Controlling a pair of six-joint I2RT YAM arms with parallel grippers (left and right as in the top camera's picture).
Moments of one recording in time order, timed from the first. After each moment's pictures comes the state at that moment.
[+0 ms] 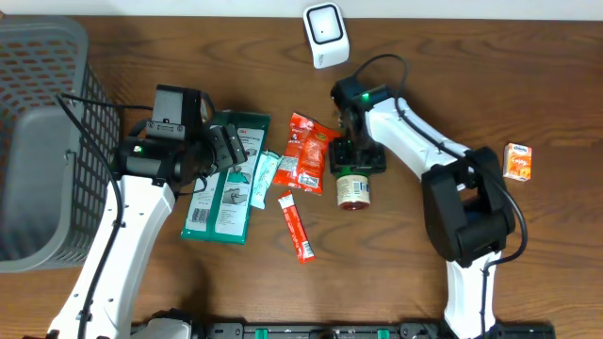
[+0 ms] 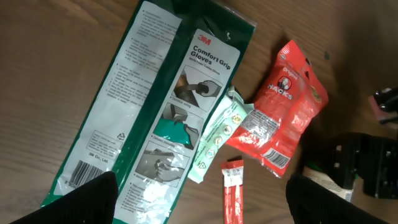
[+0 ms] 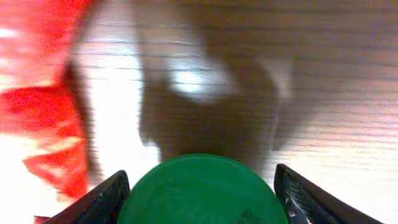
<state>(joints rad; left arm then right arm) -0.15 1.36 1.17 -0.91 0.12 -0.51 0.44 2.15 1.59 -1.06 -0.11 0.41</state>
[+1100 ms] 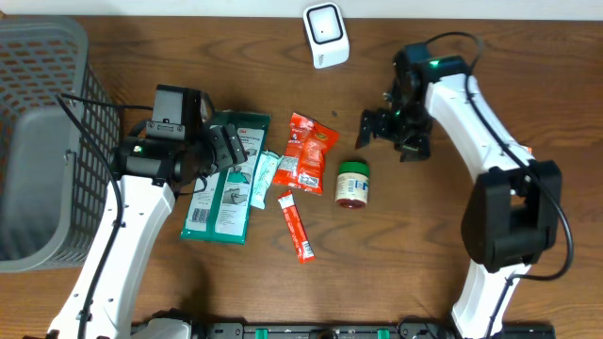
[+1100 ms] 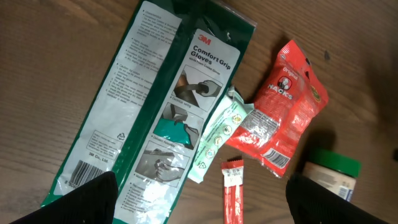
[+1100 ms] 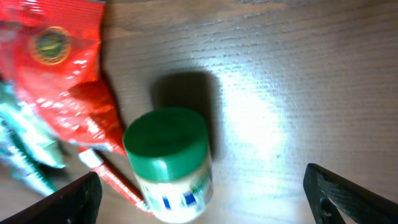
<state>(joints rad) -0.15 1.36 1.17 -0.91 0.12 -0.51 0.22 2.04 1.69 -1.24 -0.31 0.40</state>
